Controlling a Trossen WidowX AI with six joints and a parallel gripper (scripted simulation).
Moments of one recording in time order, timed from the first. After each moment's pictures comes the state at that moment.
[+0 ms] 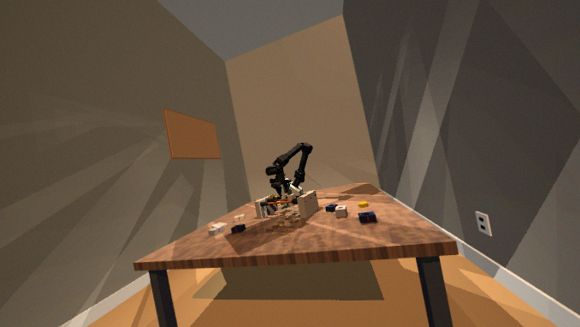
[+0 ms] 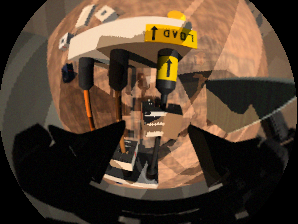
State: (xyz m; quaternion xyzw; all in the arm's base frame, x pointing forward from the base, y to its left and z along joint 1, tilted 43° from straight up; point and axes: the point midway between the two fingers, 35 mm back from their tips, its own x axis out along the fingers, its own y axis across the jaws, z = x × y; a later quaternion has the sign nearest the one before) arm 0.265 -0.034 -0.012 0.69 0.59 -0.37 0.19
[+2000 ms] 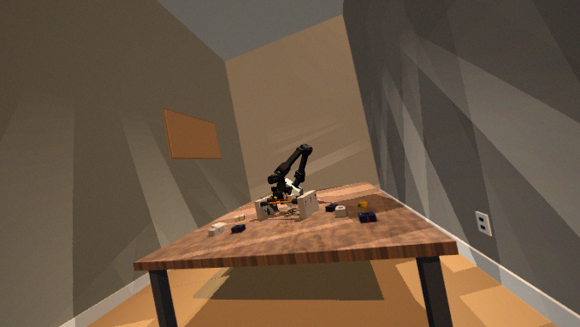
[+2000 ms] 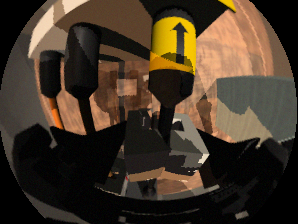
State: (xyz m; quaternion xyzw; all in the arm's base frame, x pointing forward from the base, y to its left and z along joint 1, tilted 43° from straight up) arm 0.261 0.005 -0.054 0.68 0.60 -0.38 0.18
